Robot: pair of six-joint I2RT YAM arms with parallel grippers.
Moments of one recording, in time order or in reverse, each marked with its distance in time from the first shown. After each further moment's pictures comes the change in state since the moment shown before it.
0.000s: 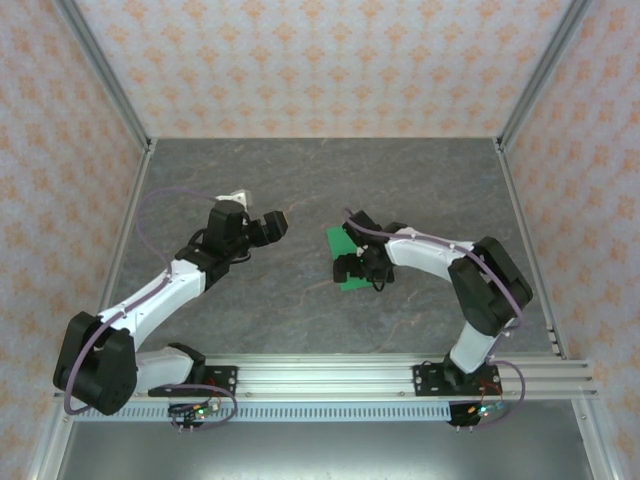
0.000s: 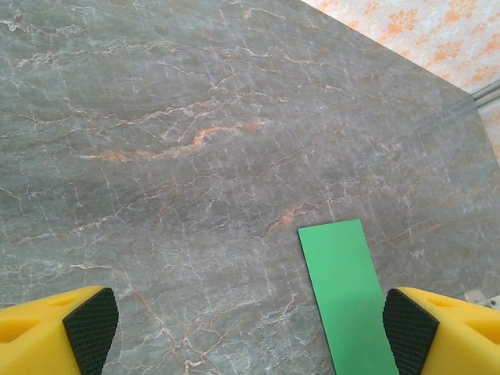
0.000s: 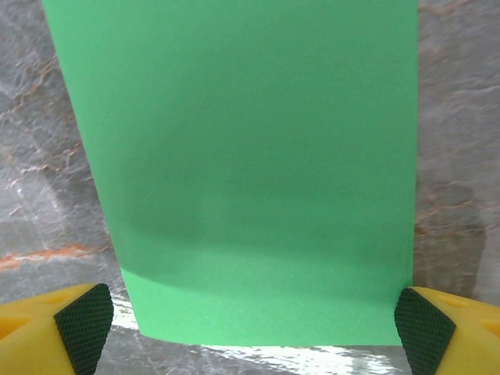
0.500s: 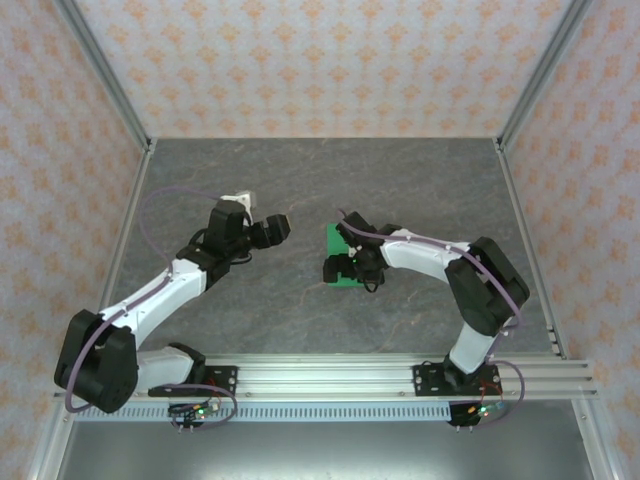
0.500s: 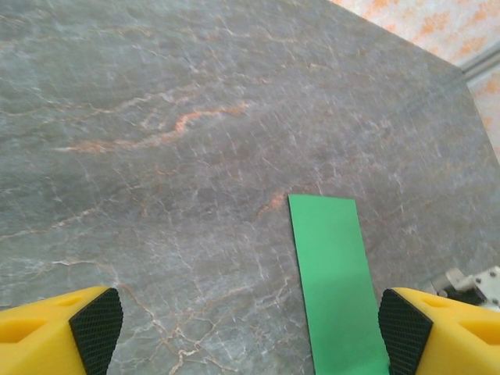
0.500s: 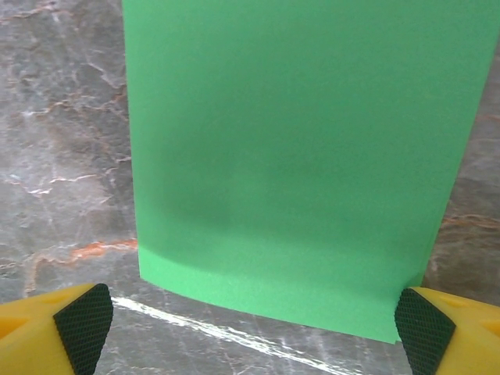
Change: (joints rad) left arm 0.000 0.021 0.002 0.001 0.075 0.045; right arm 0.032 0.010 0.013 0.057 -0.074 0.045
